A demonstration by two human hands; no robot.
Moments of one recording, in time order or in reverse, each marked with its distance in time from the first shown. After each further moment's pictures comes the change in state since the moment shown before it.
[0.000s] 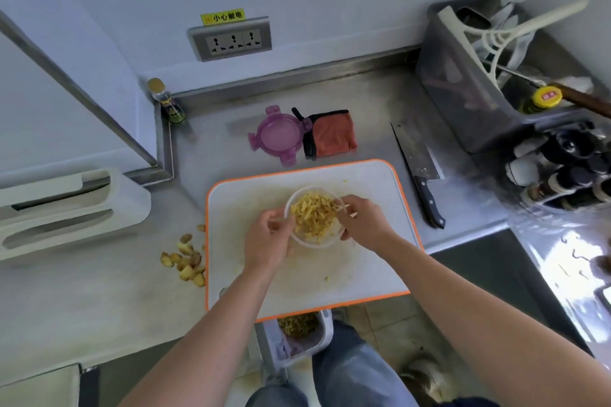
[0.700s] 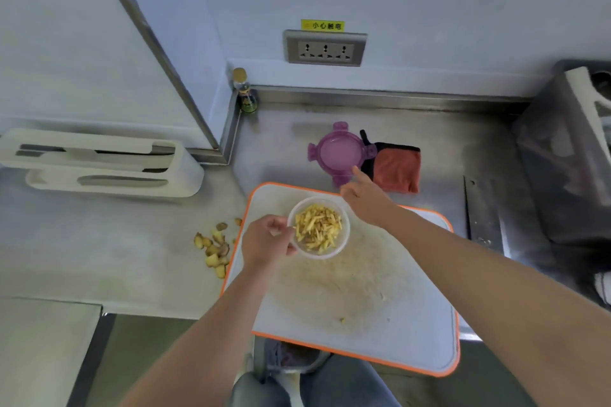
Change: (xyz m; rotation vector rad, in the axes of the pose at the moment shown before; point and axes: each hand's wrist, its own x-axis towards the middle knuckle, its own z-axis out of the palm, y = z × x) left_hand 0.026 0.003 -0.033 -0.104 0.317 -0.157; right_hand 0.121 -0.071 0.019 -0.506 -0.337 -0.278
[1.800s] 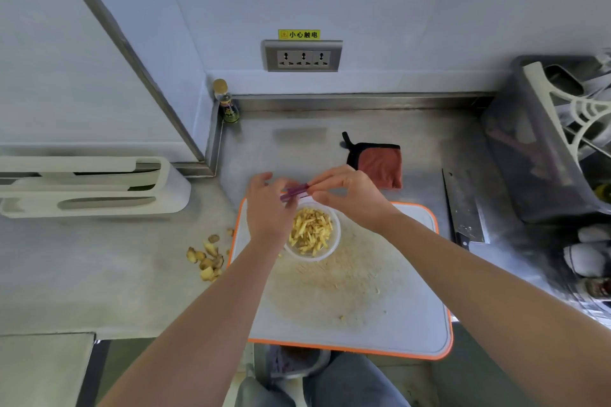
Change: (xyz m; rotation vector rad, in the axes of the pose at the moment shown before) left_hand 0.025 0.051 0.009 0.483 0.039 0.549; right_hand -0.055 -0.040 -0.022 0.391 0.202 -0.339
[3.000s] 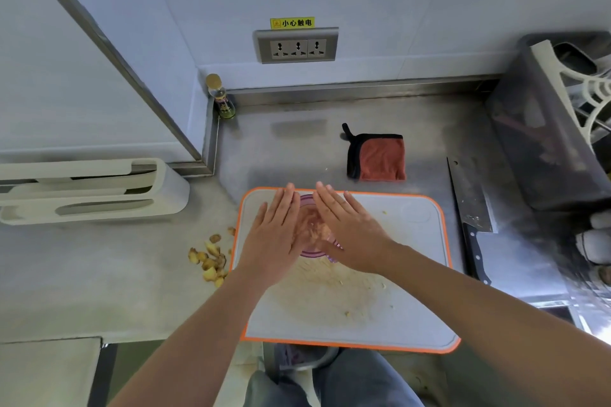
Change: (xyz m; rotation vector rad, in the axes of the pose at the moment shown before) left_hand -0.033 -0.047 0.015 0.521 -0.251 0.469; right_hand -0.034 0.058 0.047 -0.938 -0.199 -0.144
